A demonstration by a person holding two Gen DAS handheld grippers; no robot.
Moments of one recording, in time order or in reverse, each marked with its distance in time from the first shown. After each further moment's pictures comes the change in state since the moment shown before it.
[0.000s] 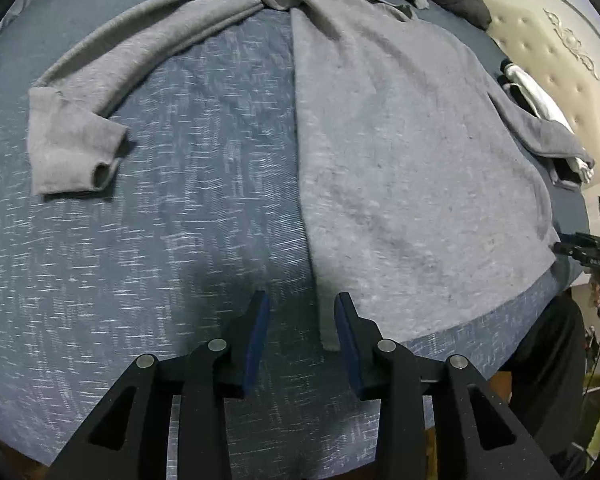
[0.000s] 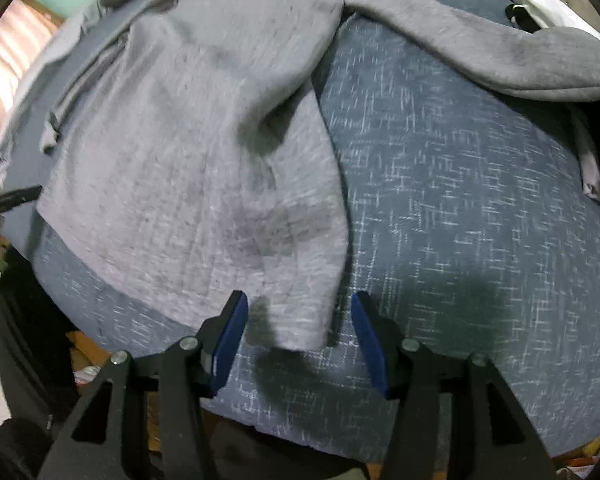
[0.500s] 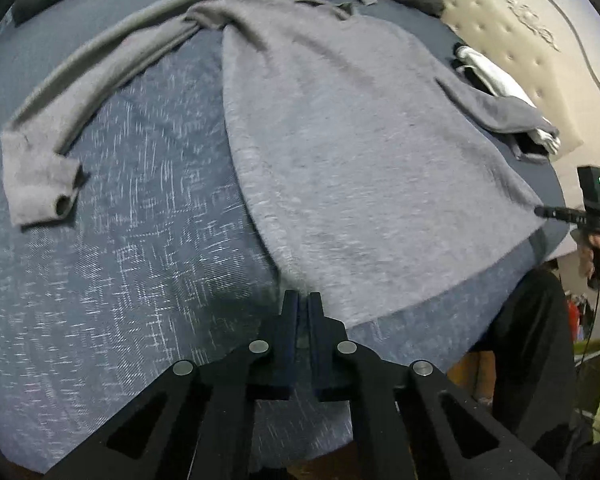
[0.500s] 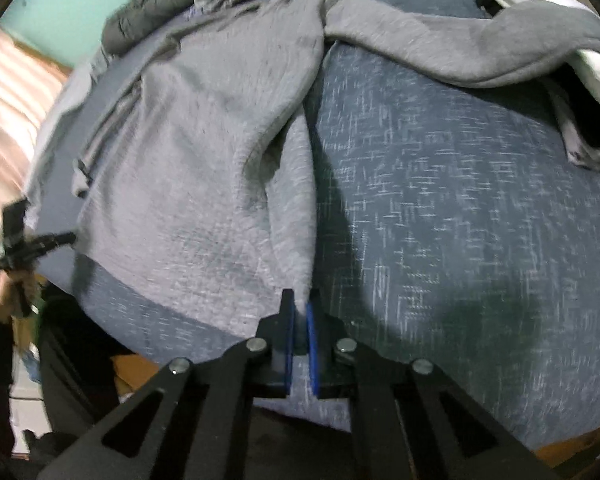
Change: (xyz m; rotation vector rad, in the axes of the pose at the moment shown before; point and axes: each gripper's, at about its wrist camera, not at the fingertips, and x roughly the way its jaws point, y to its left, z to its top) left arm -0.031 -0.049 -0.016 0.130 -0.029 -0.064; right arm -0.047 -0.027 -0.006 0.137 -0.117 0.176
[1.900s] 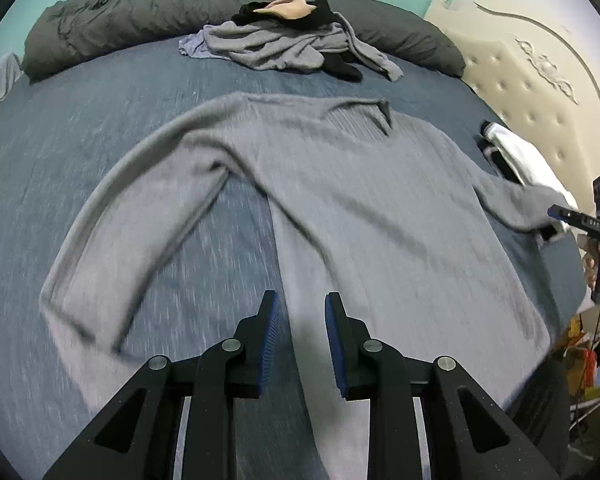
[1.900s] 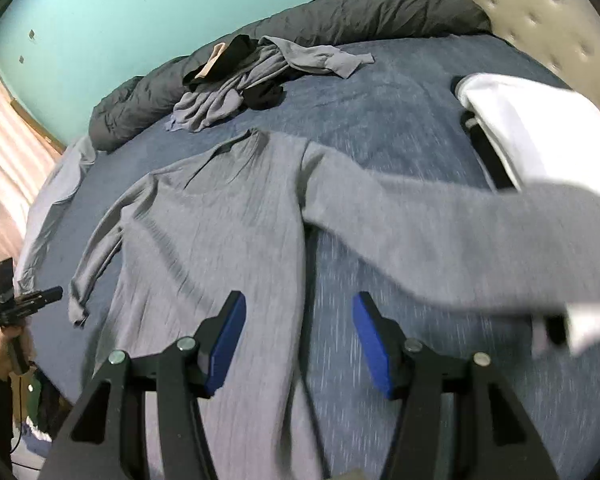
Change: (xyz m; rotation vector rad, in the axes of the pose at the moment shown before) left arm -0.022 0.038 0.175 -0.027 -0.173 0.090; right arm -0.025 -0.016 0.160 0.031 -0.295 -0.077
